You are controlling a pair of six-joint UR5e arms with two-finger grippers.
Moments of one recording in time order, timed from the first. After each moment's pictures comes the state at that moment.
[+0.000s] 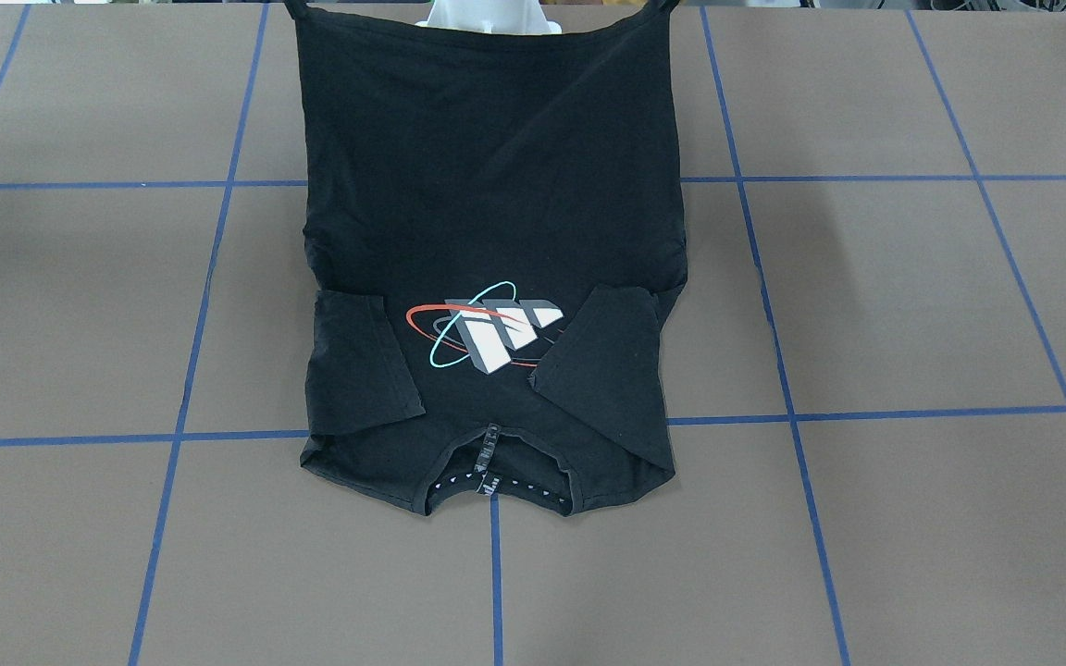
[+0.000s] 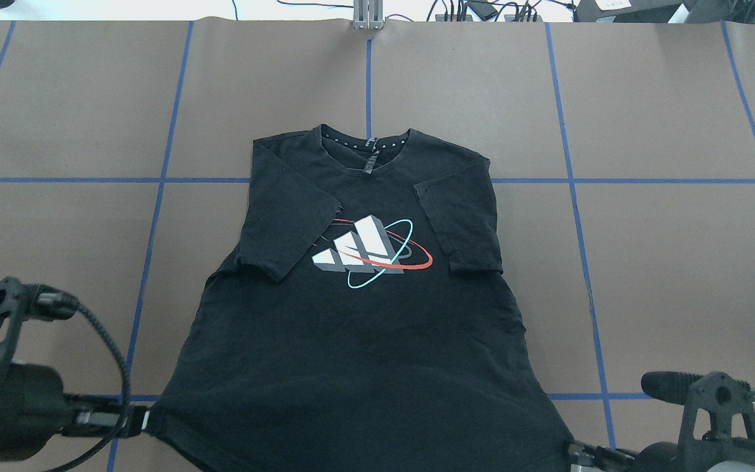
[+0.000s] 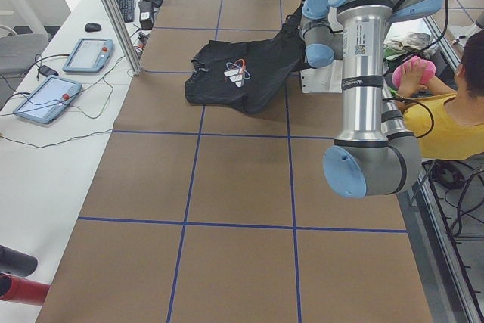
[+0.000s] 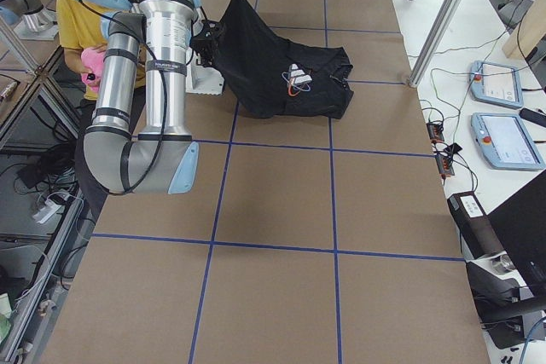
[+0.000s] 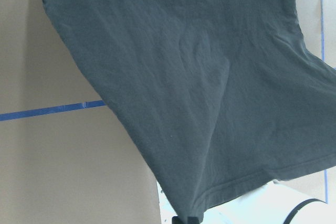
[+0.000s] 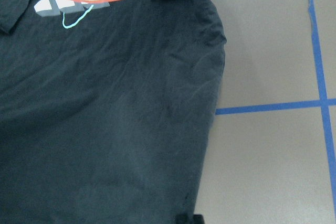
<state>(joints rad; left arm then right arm) -0.35 -1.55 -2.54 -1.83 -1.91 -1.35 -0.14 -1.72 2.73 -1.60 1.26 1.77</state>
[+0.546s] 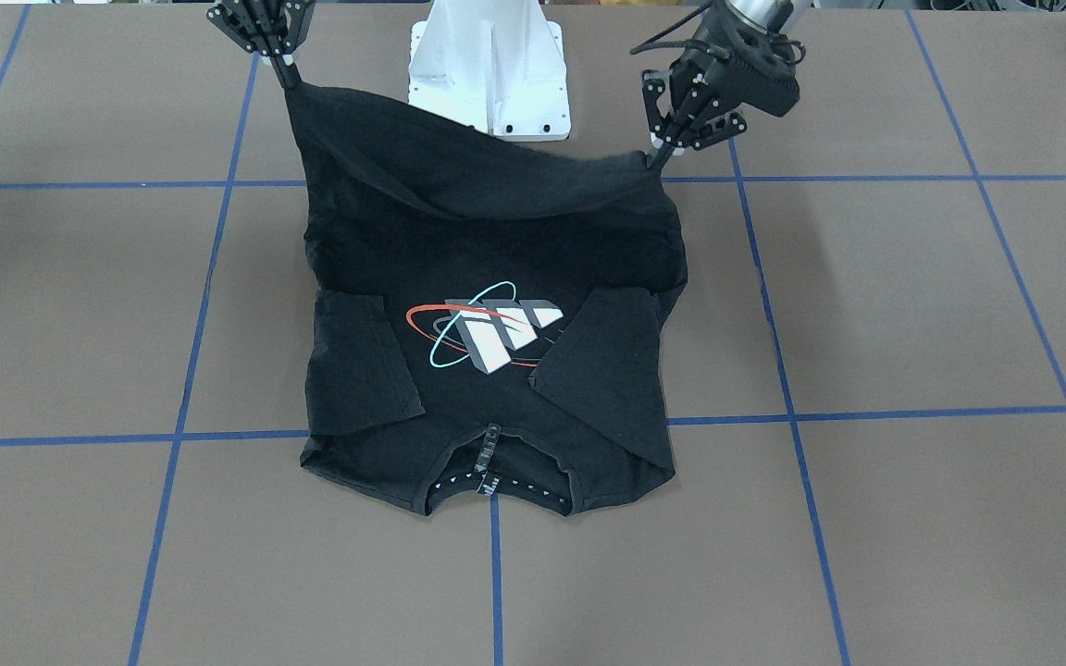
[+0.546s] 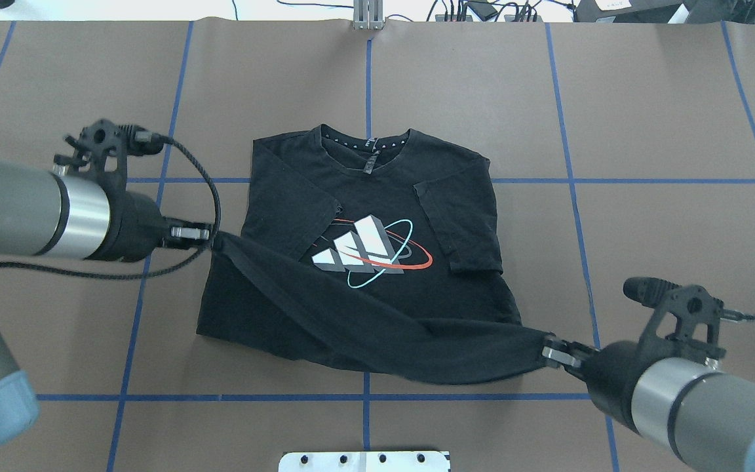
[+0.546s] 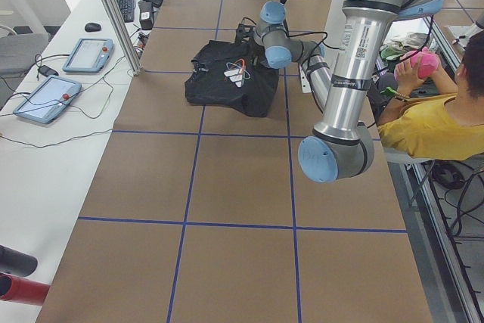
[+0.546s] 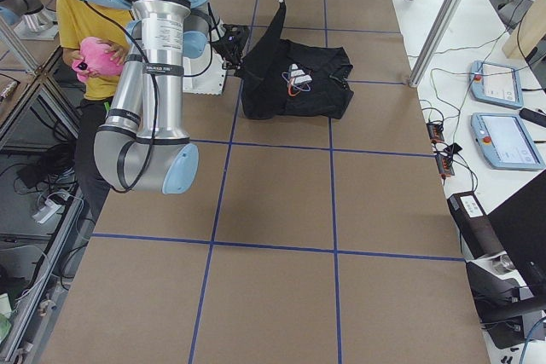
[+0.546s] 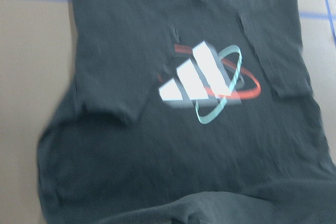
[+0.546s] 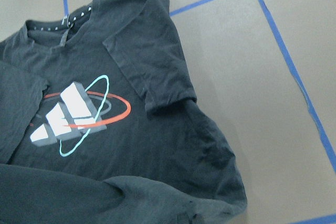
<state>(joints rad) -0.66 -1.85 -2.18 -1.83 -1.91 -1.11 0.13 -1.56 2.55 -1.60 1.26 1.77</state>
